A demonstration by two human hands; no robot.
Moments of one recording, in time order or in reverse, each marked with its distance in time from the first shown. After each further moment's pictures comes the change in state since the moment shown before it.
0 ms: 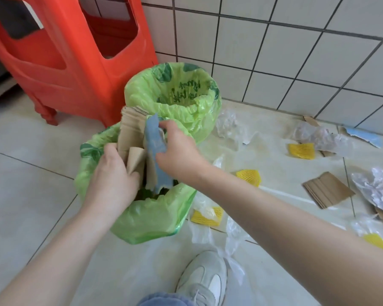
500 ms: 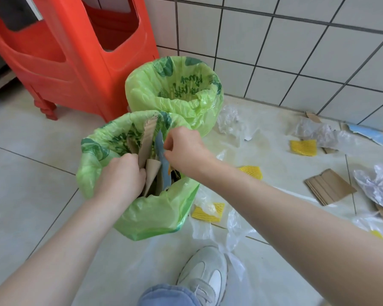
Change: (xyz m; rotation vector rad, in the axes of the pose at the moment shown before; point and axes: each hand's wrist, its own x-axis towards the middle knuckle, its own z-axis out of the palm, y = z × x) left_hand 0.012 -0.004 0.013 0.242 -0.139 0.081; right_hand 0.014 0.013 0.000 -0.312 0.016 0.037
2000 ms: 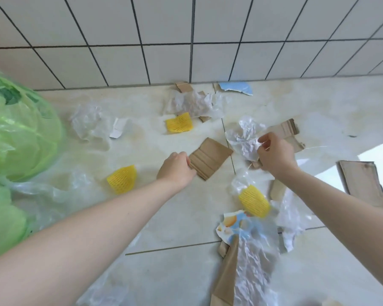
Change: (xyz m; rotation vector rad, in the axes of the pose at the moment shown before) left_hand -0.025 0.356 0.254 -0.094 -0.489 0.464; right_hand -0.170 0.469 -0.176 -0.019 0.631 0.751
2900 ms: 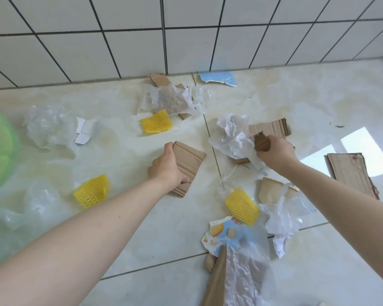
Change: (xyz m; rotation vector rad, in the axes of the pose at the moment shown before) left_hand 0.039 0.021 0.025 0.023 -0.071 -0.133; right_hand 0.045 0.050 0.000 -0.180 -0.134 0.064
